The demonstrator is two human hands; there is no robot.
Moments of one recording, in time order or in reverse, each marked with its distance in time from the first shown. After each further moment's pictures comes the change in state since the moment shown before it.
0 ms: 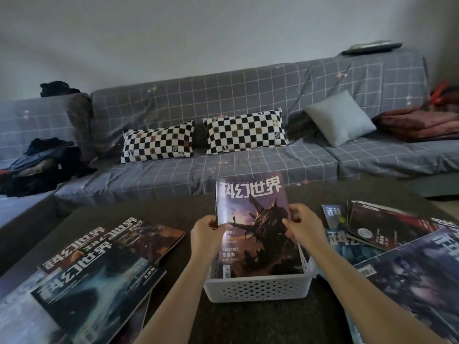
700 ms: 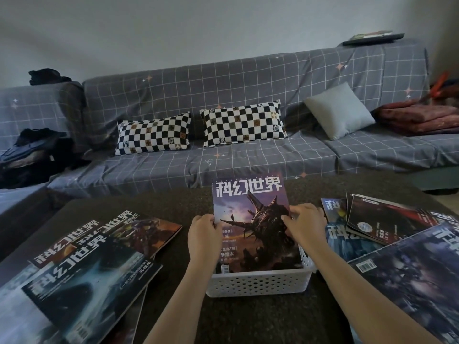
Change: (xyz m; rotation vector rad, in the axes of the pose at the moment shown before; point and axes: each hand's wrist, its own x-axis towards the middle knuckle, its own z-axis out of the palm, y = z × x) left_hand -0.004 -0.014 0.011 0.283 0.102 0.095; right_hand 0.005 0.013 0.009 -0.433 0.119 -0.062
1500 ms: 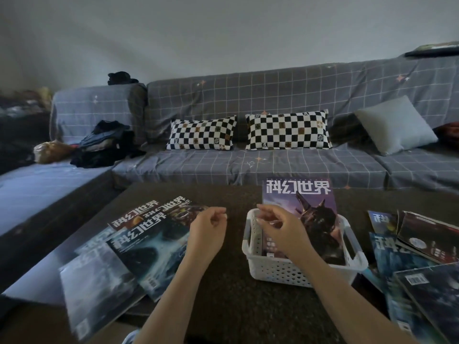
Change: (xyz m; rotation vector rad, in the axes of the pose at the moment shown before) left_hand -0.039 -0.046 -0.122 -0.176 0.035 -0.067; right_hand -0.097 -0.127 0.000 0.549 -0.336 -0.434
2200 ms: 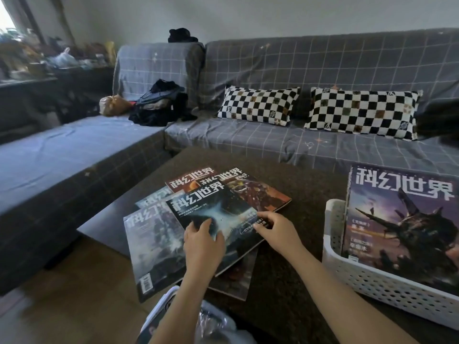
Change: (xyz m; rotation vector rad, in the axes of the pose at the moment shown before) left_hand -0.013 -0.154 -0.056 0.222 0.088 -0.399; right_hand 0.045 0.019 0.182 -0.170 -0.356 0.168
